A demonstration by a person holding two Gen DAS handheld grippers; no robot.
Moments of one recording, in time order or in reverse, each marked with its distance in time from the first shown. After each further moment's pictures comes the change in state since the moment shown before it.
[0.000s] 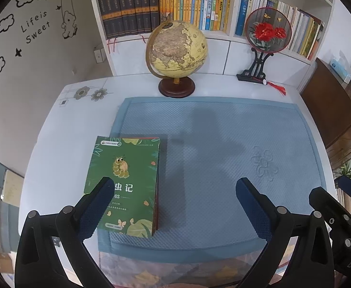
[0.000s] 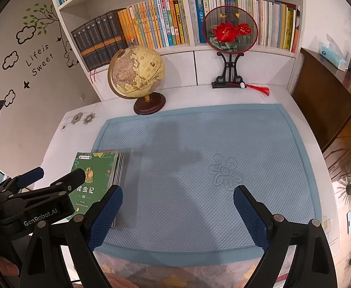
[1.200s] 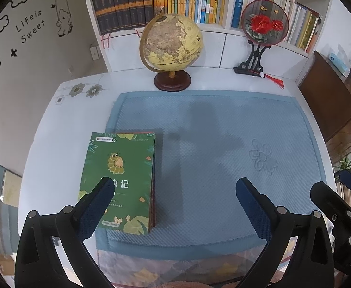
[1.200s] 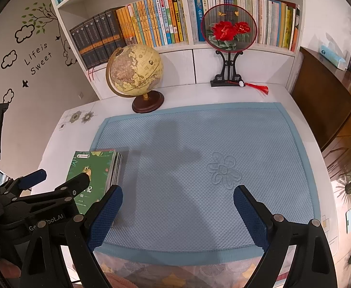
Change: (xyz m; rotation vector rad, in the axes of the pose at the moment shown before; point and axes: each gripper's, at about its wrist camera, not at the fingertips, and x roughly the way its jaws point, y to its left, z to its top) left arm 0.009 -0.007 -0.002 0.023 0.033 -0.009; right arm 0.002 0.001 -0.001 -0.001 0.009 -0.012
